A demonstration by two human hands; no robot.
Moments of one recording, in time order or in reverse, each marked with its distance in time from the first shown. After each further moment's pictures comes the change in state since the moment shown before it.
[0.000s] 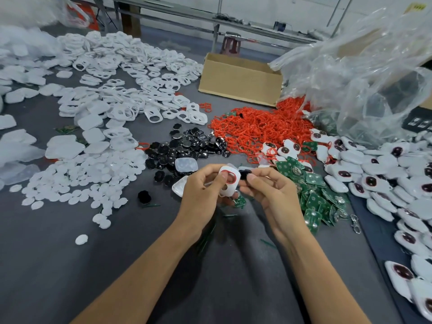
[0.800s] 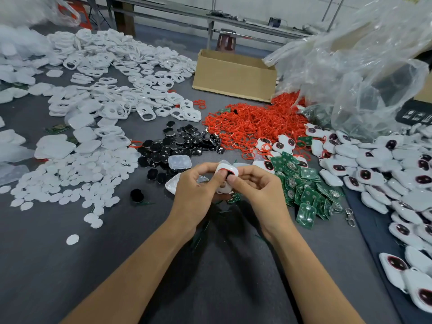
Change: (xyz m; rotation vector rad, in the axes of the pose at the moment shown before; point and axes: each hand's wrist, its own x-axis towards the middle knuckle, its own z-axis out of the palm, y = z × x) left_hand 0.001 -0.003 -0.001 0.077 0.048 -0.034; right_hand -0.003 0.009 0.004 -0.228 -0.033 -0.074
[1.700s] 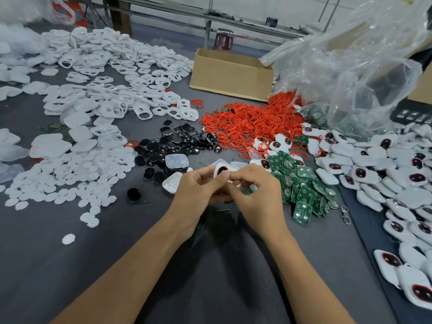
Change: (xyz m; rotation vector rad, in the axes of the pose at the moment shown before) left_hand -0.002 0.002 0.002 -0.178 -0.178 -0.104; right_hand -0.007 -0.002 0.003 -0.631 0.065 -0.398
